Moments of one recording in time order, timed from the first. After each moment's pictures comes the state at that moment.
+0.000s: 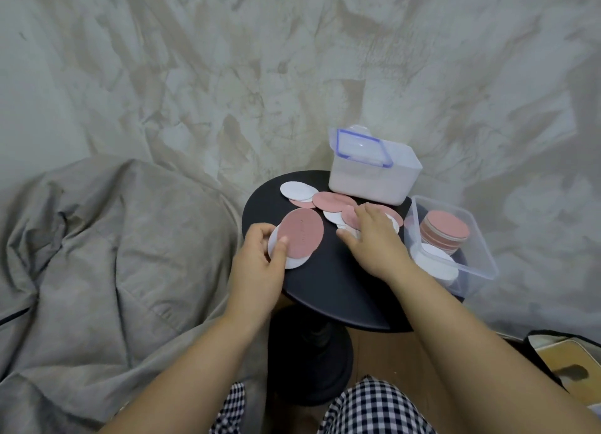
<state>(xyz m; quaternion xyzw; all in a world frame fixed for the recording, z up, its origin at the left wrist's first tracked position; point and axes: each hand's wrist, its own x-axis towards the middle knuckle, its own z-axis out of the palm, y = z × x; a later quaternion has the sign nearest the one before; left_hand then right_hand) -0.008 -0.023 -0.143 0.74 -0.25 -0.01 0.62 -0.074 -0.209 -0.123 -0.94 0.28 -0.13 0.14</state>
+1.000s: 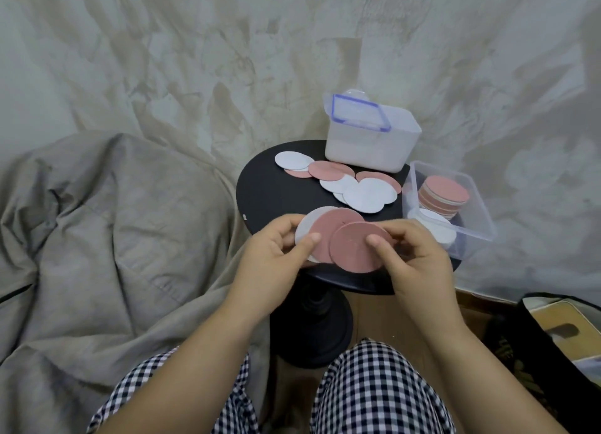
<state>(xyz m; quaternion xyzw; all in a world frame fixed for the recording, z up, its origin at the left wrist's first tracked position) -0.044 -0.011 -0.133 0.62 -0.33 -0.20 0.69 -0.168 -0.140 -0.125 -0.81 0.18 -0.40 0.39</state>
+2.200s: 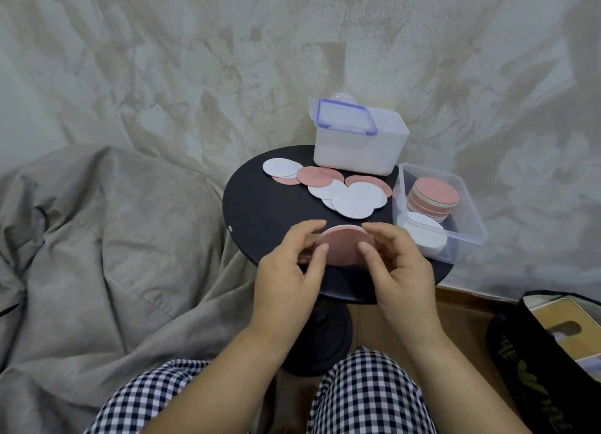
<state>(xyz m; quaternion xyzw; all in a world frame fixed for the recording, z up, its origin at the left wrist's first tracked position) -0.067 -0.040 -0.145 0.71 -0.37 0.02 0.60 -0.163 -0.146 -0.142 -0.78 0.18 -0.43 0.42</state>
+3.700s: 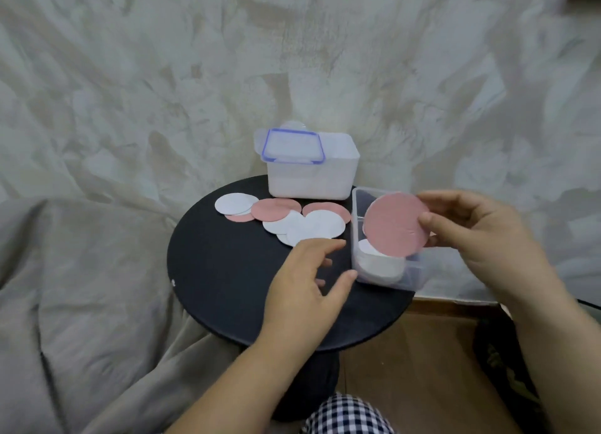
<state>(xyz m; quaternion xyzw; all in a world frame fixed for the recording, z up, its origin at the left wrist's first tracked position) -0.082 -0.108 -0.127 0.69 -0.47 -0.04 0.55 -0.218 -0.250 -0.055 -0.74 0.25 -0.38 0.49</state>
